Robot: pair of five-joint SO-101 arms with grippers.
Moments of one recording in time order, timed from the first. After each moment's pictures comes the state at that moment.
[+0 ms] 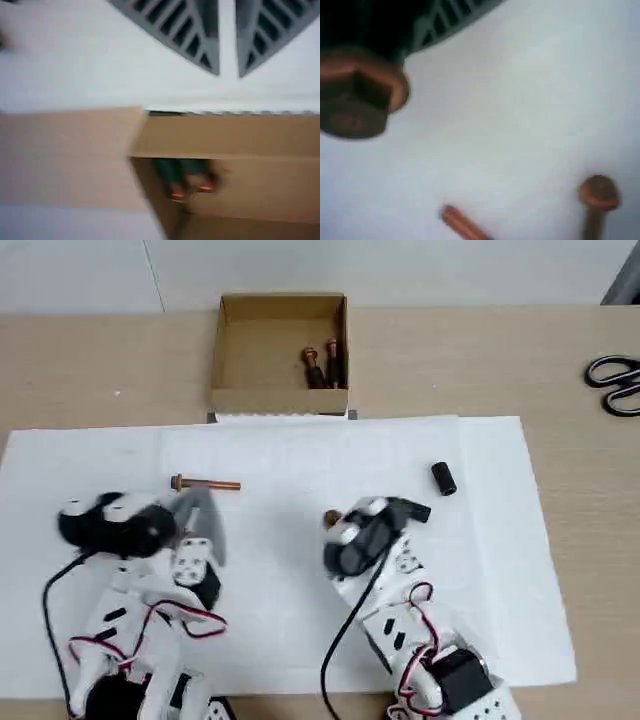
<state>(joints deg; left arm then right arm) 6.7 -103.5 71.9 57.5 16.6 -30.9 -103.2 86.9 50.8 1.6</state>
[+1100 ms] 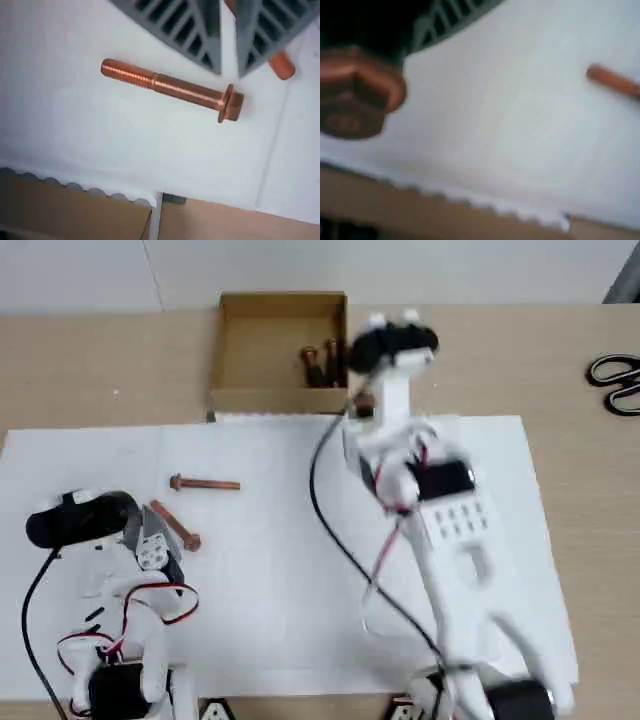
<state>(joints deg) -10.7 -103.5 80.1 61.6 14.6 -18.5 -18.2 18.6 49.2 -6.5</state>
